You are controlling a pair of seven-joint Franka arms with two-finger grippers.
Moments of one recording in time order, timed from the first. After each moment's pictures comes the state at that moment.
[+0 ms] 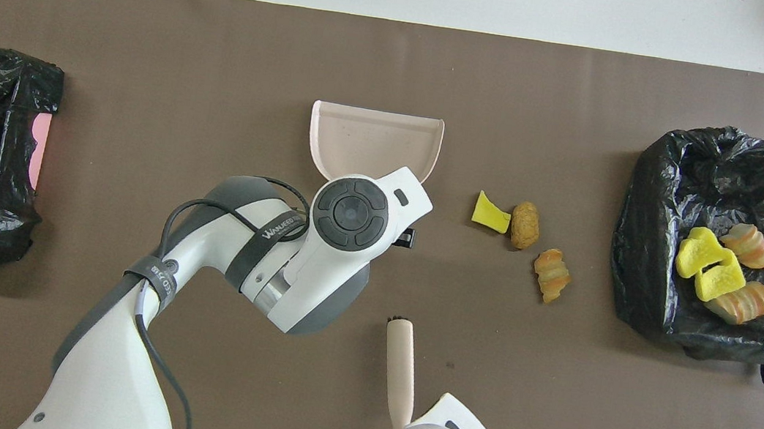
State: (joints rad) left arm -0.70 0.38 0.00 -1.77 0.01 2.25 -0.54; right arm 0.74 -0.28 0.08 -2.48 0.23 1.98 0.60
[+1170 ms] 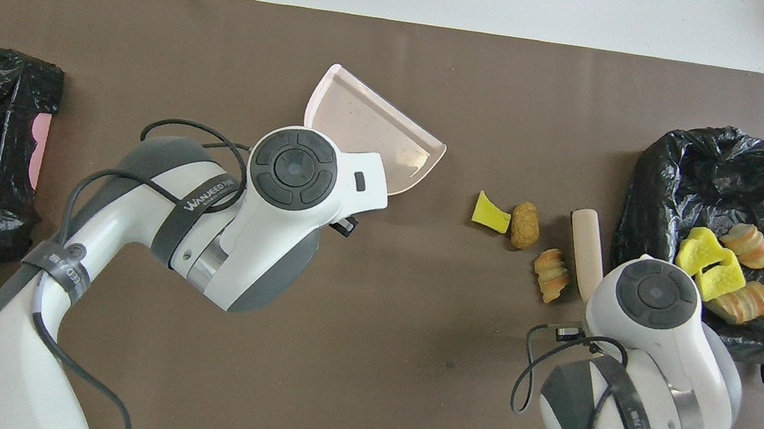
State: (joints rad) left arm -0.62 0.28 0.03 -1.75 0.09 2.07 0.03; right arm 0.13 -0.04 0.08 -2.33 -0.26 2.03 0.25
